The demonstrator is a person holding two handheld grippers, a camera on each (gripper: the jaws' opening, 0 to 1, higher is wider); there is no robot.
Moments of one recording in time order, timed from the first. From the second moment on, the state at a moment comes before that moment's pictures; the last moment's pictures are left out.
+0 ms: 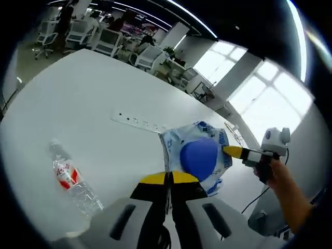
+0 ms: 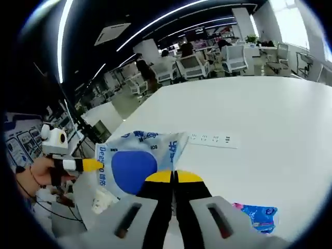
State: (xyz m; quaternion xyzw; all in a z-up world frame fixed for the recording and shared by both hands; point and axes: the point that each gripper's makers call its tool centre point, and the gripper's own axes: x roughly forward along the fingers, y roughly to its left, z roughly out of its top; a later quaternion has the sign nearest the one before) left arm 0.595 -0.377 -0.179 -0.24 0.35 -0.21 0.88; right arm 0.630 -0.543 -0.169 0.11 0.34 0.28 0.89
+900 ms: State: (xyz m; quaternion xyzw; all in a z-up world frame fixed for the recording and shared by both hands) left arm 0.596 -0.392 -0.238 -0.15 0.41 -0.25 0.86; right arm 0.590 -0.563 -0.237 0.17 0.36 0.17 0.90
